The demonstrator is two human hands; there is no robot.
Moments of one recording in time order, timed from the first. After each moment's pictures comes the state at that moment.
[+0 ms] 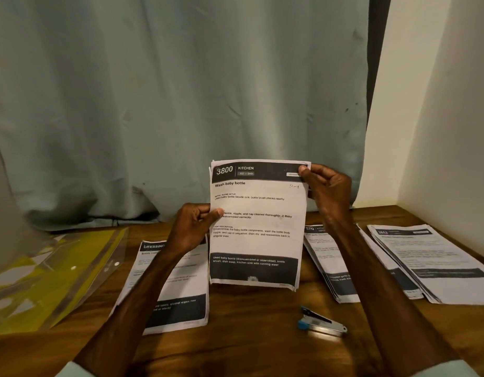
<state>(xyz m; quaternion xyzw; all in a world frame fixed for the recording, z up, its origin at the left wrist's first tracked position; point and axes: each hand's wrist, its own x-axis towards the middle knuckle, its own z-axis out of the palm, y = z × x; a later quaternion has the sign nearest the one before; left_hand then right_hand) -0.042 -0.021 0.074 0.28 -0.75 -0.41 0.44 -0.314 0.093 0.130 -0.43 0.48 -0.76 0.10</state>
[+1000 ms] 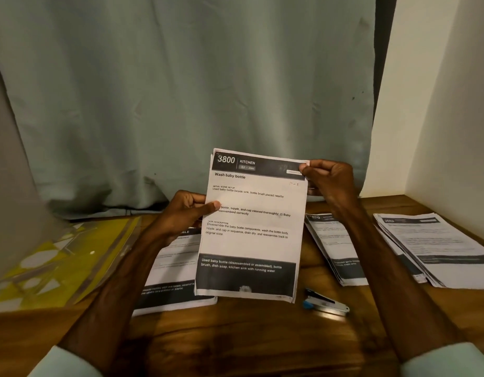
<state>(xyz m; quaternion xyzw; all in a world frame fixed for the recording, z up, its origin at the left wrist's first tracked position) 0.000 0.016 0.110 0.31 -0.72 -0.50 0.36 -0.308 0.114 0.135 -0.46 0.53 -0.69 0.16</state>
